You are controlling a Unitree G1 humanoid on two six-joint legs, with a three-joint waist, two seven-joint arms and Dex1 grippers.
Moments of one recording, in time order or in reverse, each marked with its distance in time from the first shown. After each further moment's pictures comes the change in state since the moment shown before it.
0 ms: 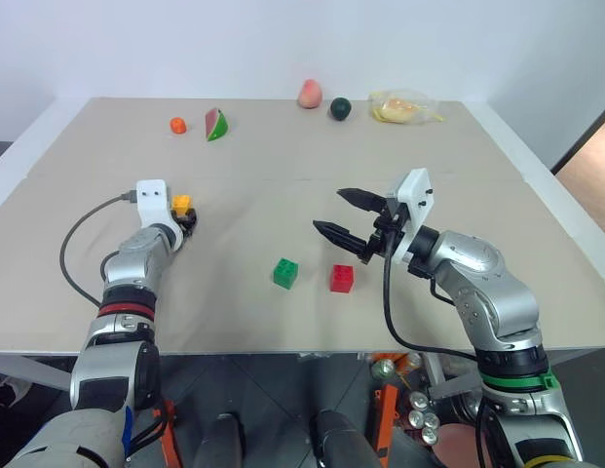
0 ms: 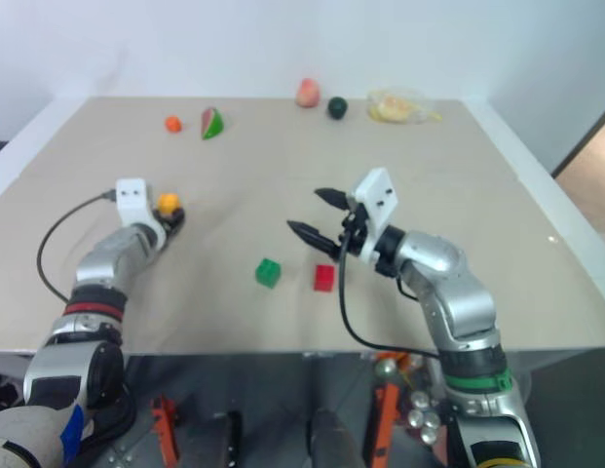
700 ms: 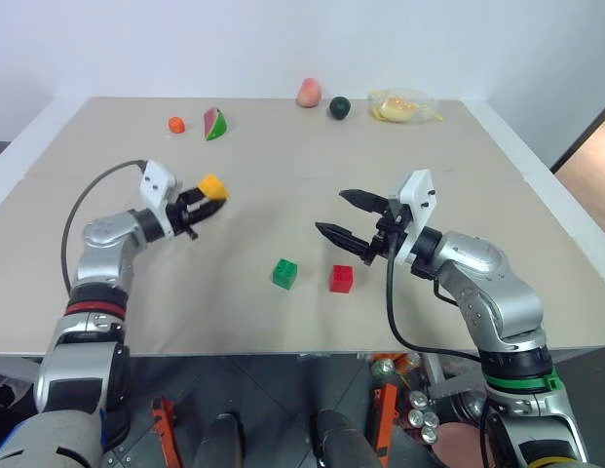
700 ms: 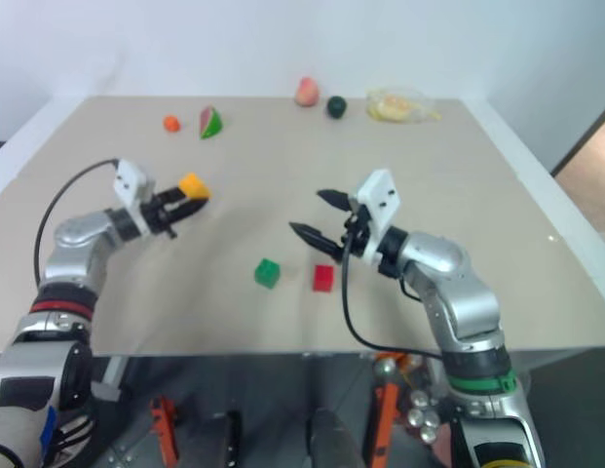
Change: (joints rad) left arm 0.053 0.197 -0.133 0.014 -0.073 -0.460 -1.102; right arm 0.011 -0.029 -0.008 -0.006 0.010 0.003 0.009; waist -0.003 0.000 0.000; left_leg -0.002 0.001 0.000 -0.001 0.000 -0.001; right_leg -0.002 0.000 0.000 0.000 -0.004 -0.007
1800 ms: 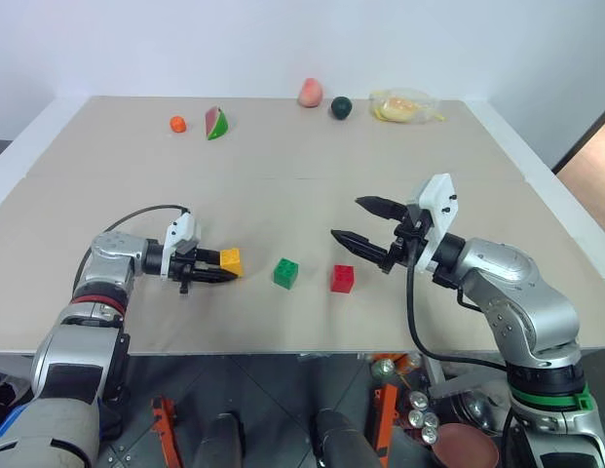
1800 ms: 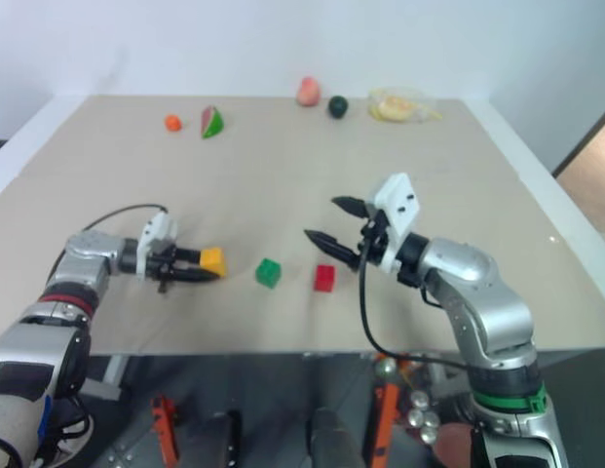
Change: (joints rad) left arm -0.136 -0.008 -0.147 0.381 0.137 -0.165 -0.337; right arm 0.067 -0.078 -0.060 -0.132 0.053 0.120 -0.023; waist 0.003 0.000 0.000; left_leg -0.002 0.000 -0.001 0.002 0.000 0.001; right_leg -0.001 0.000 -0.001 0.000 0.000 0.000
